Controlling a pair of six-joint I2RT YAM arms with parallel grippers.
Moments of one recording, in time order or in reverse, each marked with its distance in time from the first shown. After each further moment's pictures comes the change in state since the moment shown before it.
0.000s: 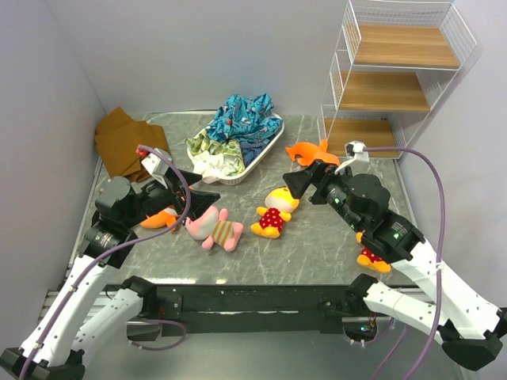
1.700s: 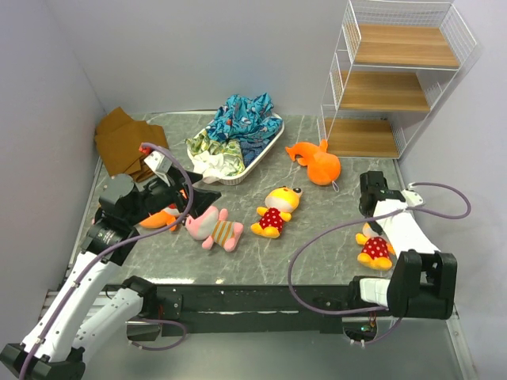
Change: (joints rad) left arm -0.001 0.026 -0.002 0.000 -0.018 -0.002; right arm -0.807 0.462 -0.221 -0.480 0.469 0.430
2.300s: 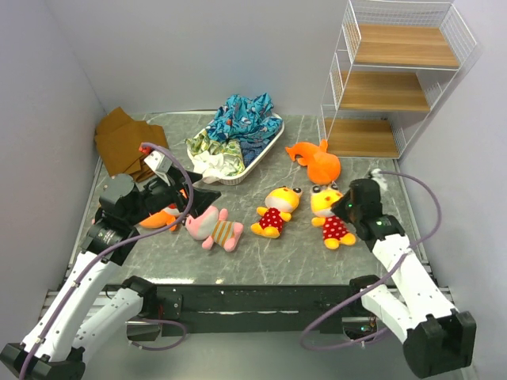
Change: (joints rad) left arm 0.000 0.001 0.000 0.000 -0.009 0.001; right arm 0.216 -0.395 -0.137 0.367 -0.548 -0.315
